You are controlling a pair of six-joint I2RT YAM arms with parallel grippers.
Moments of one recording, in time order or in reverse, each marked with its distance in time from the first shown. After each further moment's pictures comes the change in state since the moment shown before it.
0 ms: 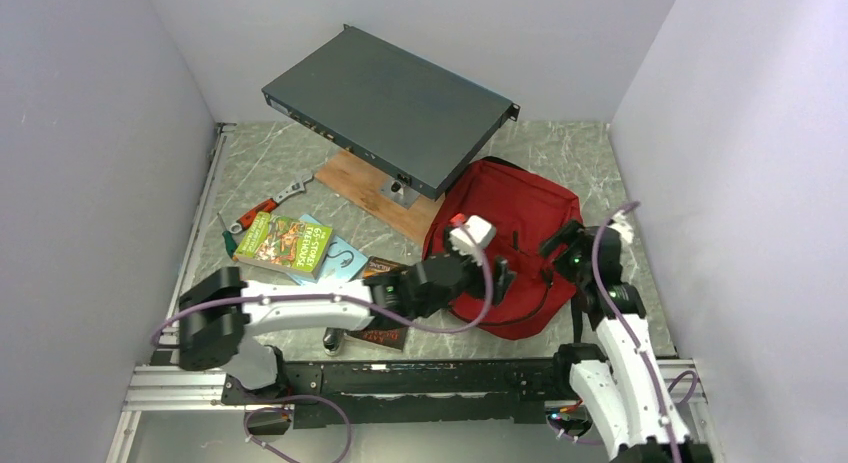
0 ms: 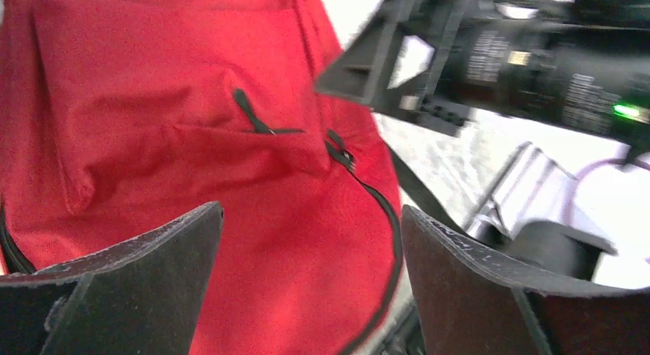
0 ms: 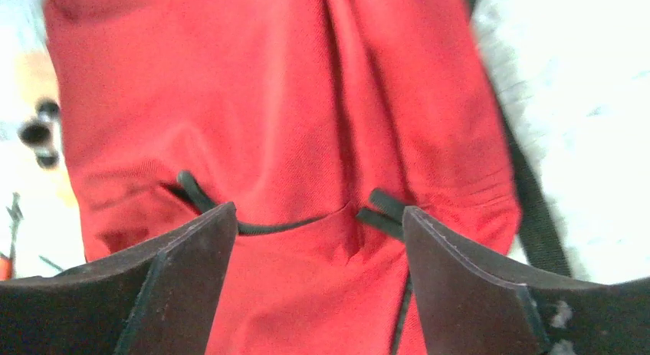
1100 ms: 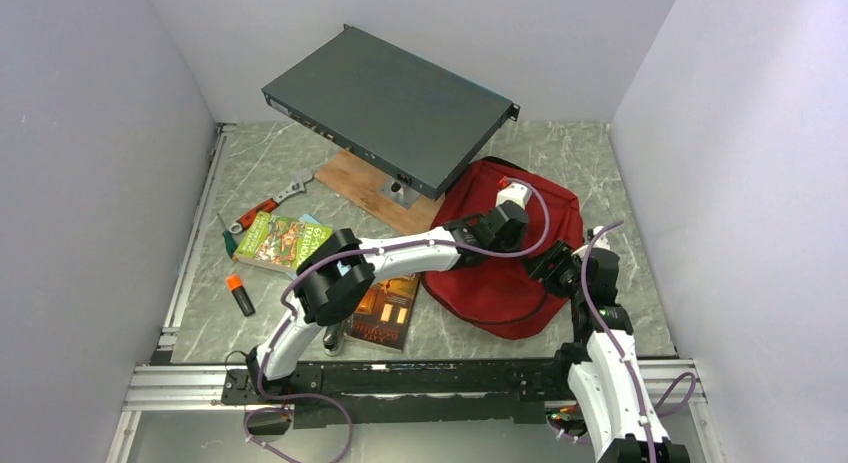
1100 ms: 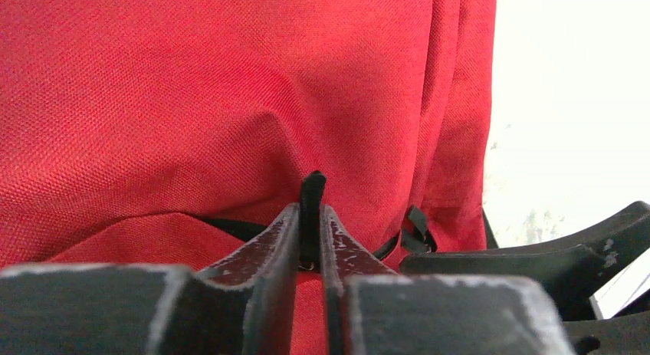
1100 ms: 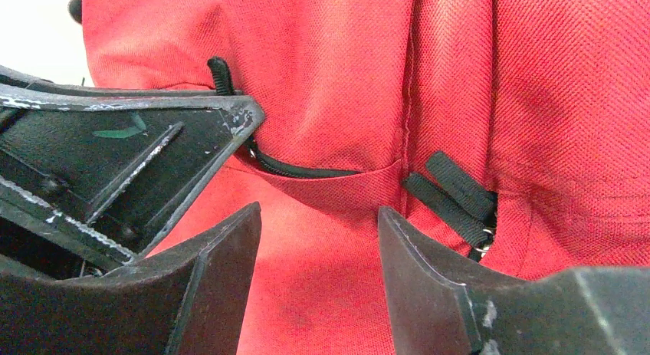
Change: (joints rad) left arm 0.200 0.716 0.776 -0.464 0.138 -0.223; right arm -0.167 -0.104 -0.265 0.240 -0.411 -0.070
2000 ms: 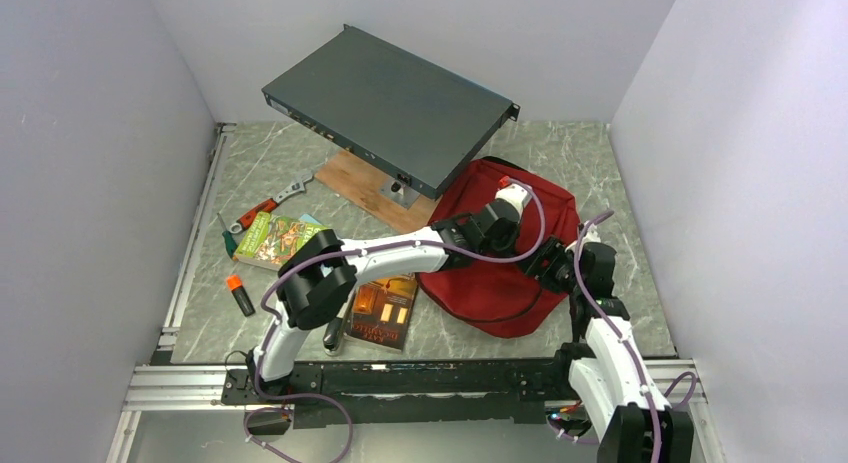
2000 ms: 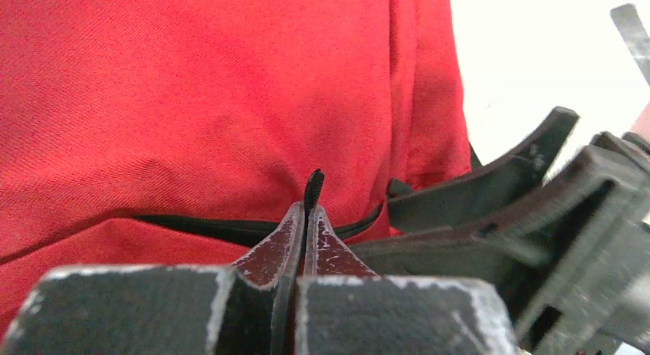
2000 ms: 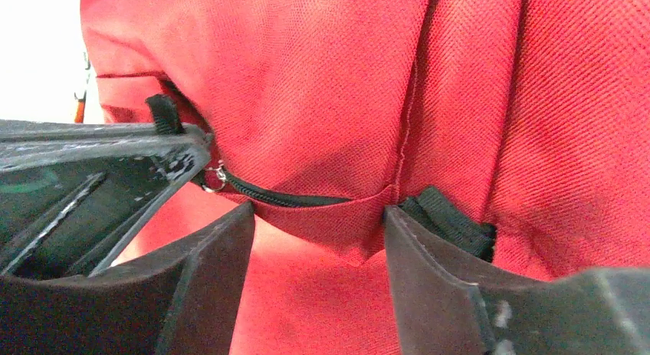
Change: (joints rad) left arm 0.004 -0.108 -0.104 0.022 0.045 0.144; right arm 0.000 0.132 -0.008 0.137 -0.098 -0.037
